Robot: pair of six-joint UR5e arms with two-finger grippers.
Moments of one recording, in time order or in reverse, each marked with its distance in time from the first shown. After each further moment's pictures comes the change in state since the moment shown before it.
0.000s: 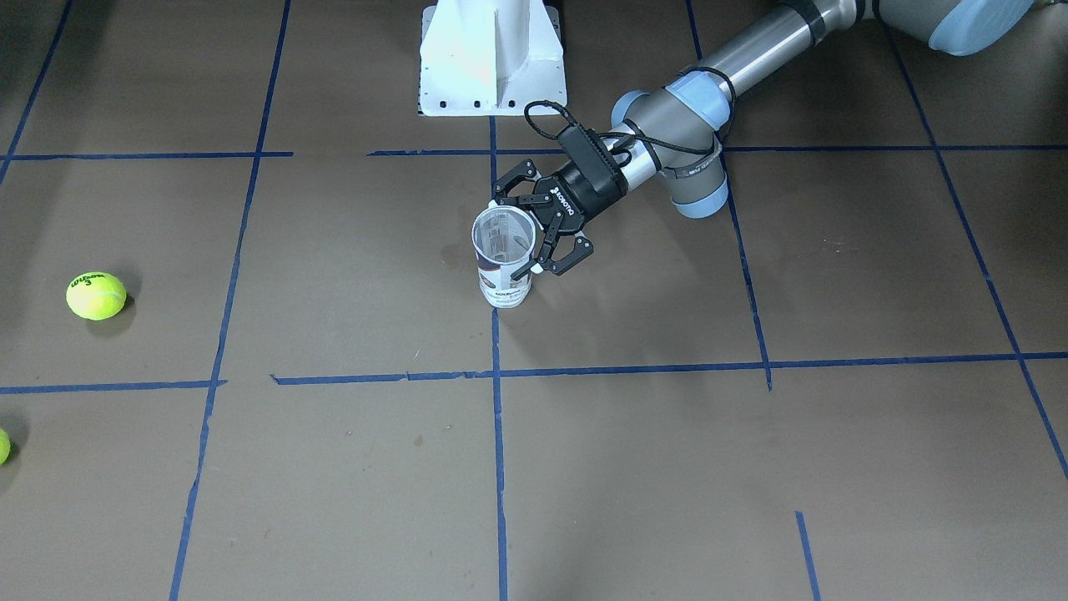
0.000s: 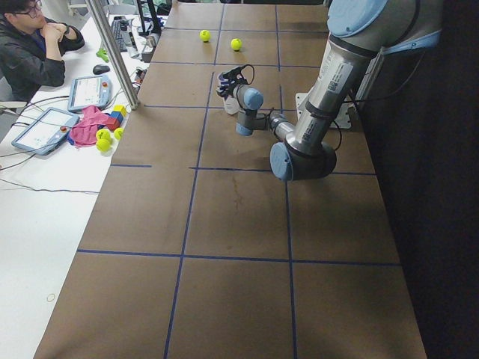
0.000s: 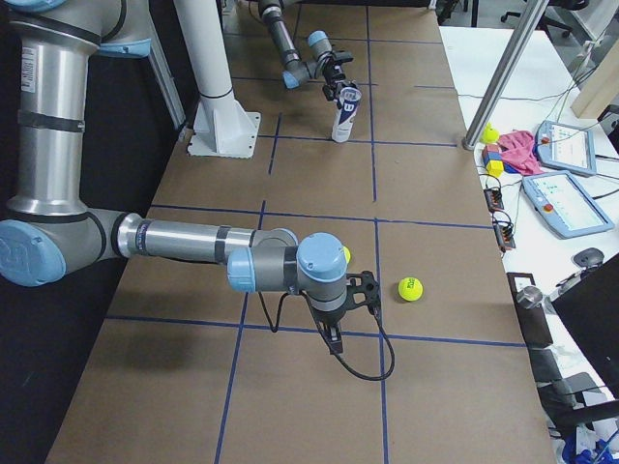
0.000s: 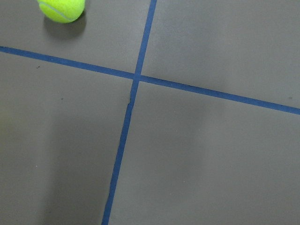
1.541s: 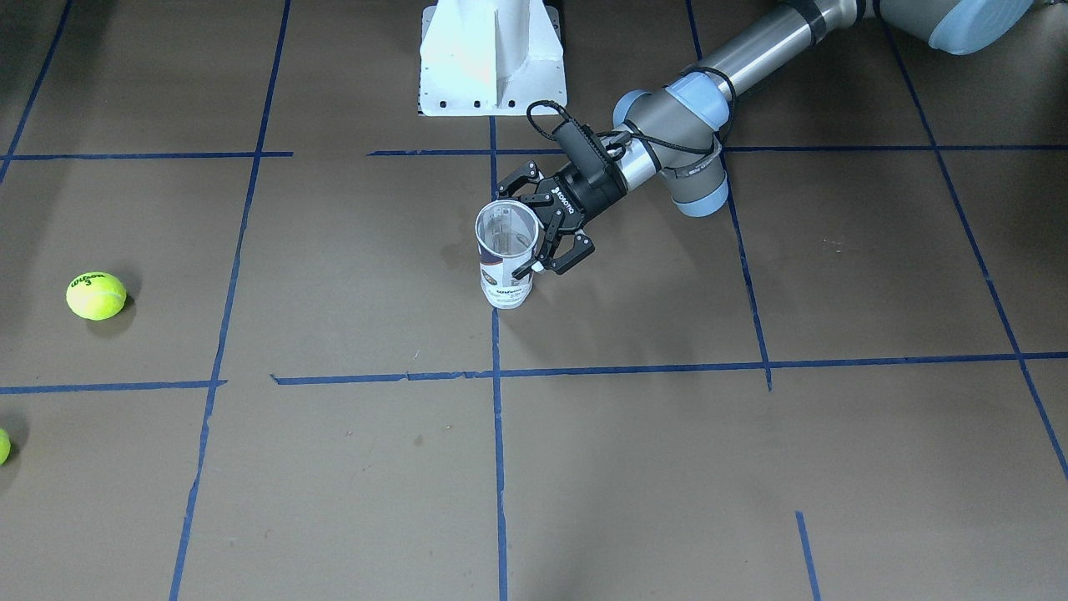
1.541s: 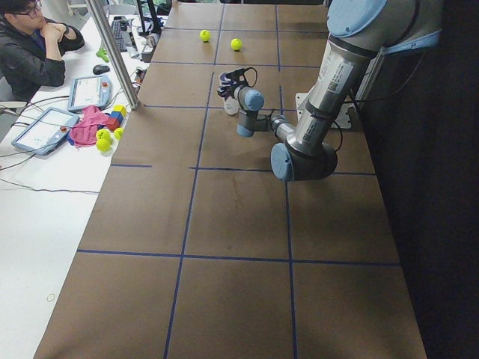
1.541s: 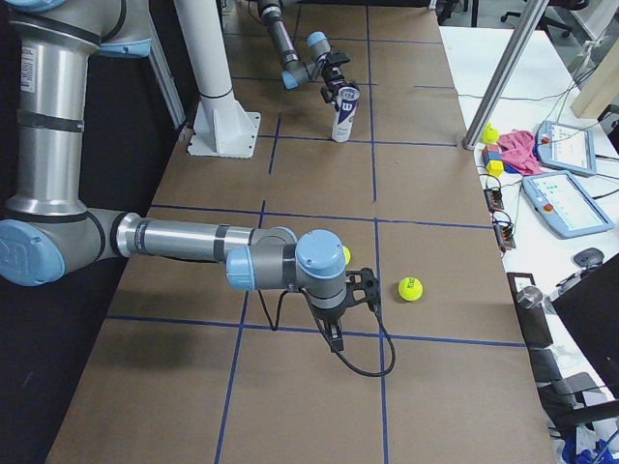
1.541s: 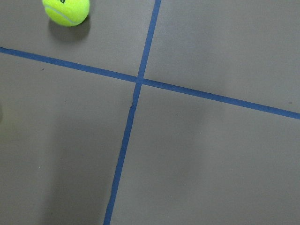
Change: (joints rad) left arm 0.007 0.009 0.001 0.001 -0.003 0.142; right arm 0.000 -0.003 0.014 0.009 0.001 -0.002
